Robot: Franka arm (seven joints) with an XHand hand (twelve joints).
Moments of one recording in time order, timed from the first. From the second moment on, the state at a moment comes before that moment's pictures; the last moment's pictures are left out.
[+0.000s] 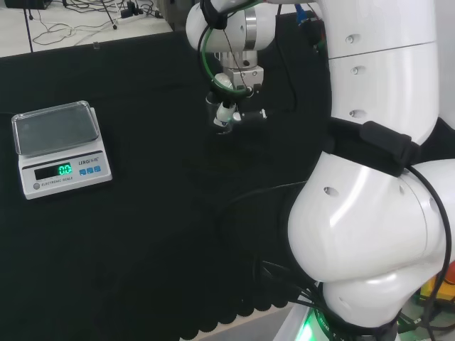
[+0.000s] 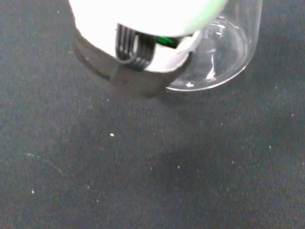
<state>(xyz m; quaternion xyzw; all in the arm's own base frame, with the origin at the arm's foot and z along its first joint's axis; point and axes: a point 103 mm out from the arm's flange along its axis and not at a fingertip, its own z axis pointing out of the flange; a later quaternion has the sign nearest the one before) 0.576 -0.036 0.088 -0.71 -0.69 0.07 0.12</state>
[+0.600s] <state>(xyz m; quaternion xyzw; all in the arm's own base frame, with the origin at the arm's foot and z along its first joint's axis) 0.579 -0.024 0.084 -0.71 -0.69 0.07 0.12</state>
